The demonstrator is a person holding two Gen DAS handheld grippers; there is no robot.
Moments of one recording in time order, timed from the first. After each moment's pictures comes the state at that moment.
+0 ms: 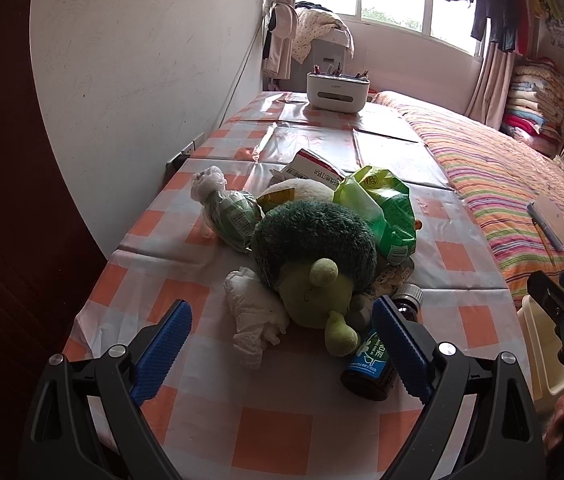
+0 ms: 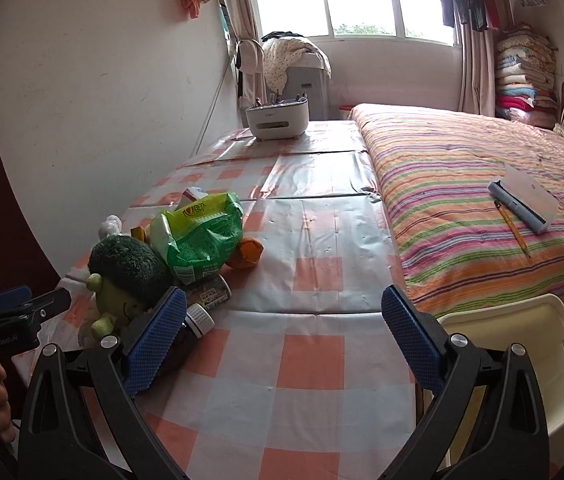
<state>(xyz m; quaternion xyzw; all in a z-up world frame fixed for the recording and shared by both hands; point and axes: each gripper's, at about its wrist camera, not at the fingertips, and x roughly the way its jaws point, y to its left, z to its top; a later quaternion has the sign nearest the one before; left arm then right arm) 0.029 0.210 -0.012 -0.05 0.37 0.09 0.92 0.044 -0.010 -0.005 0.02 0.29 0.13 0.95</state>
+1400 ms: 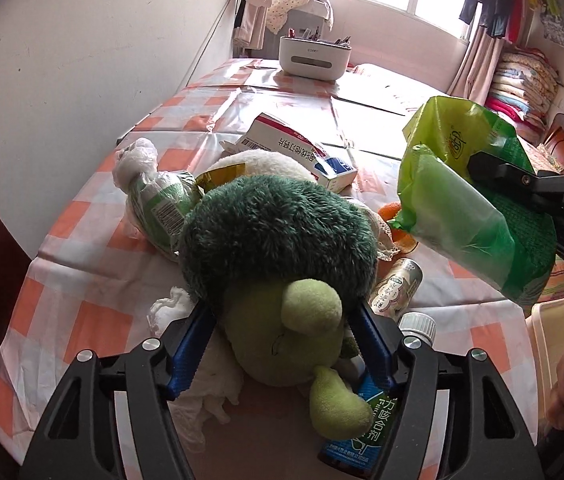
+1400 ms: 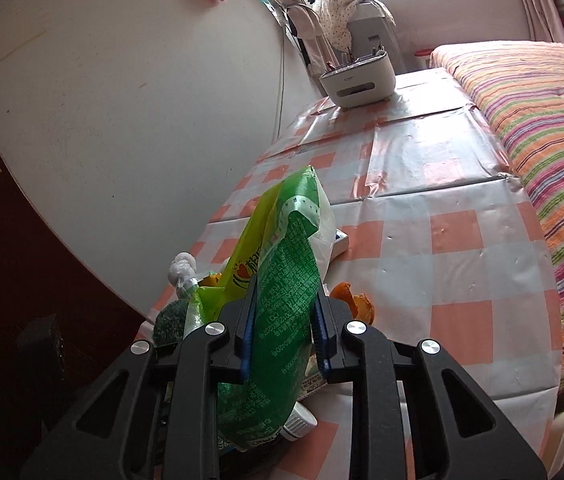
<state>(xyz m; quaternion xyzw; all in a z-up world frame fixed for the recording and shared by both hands) 0.105 0.204 -0.059 -0.07 0.41 0.03 0.91 0.154 0.020 -0.009 0.16 0.36 0.29 0.87</state>
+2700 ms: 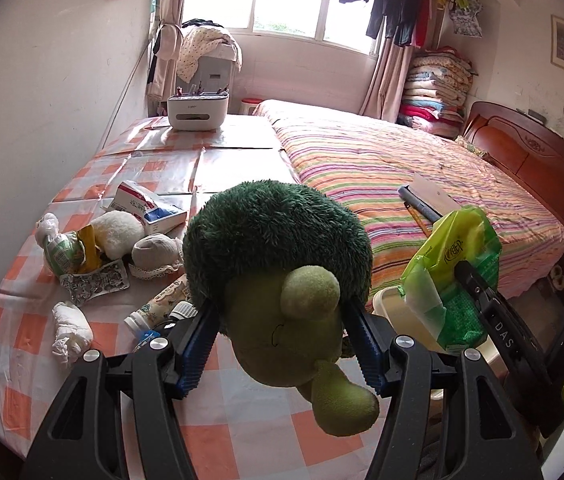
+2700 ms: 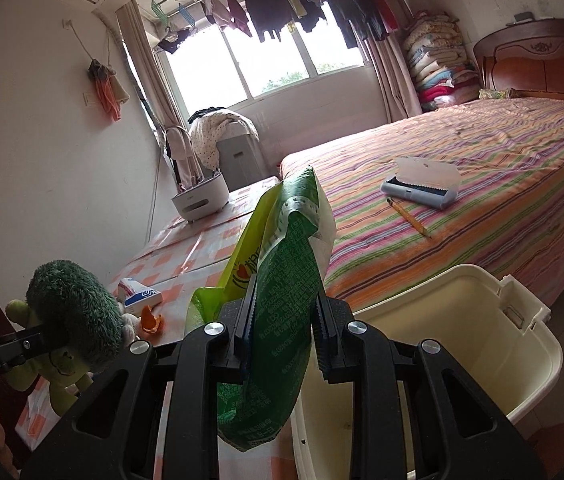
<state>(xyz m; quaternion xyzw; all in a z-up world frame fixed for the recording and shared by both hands) 0.032 0.052 0.012 -0.03 0.33 -0.09 0.94 -0.003 -0.177 -0.023 0.17 0.18 0.01 0.97</state>
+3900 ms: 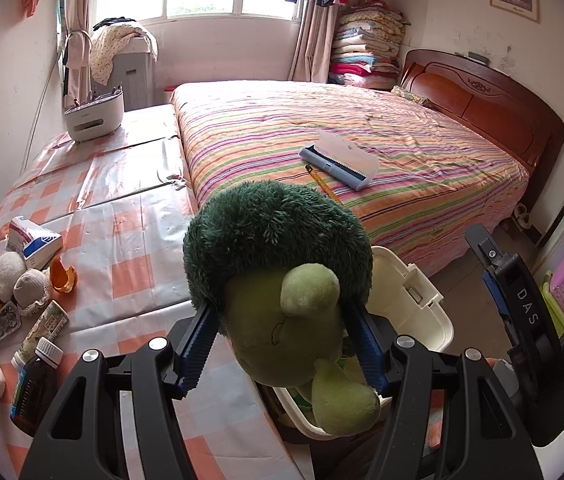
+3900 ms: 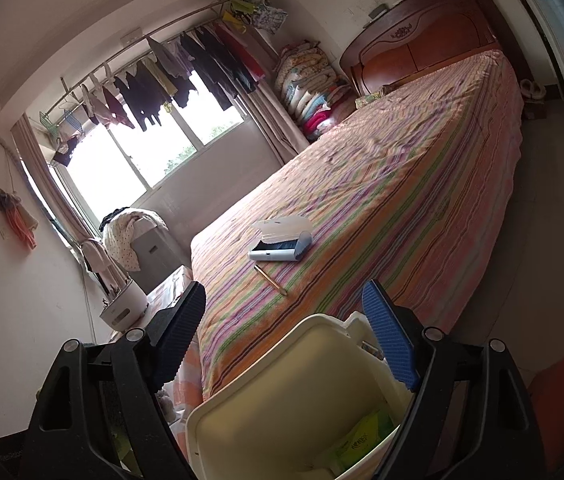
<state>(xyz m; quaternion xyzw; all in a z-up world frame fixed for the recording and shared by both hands) 0.058 -0.089 0.001 0.04 0.37 -0.20 0.91 -0.049 -0.297 -0.035 0.32 0.08 -0.16 0.93</state>
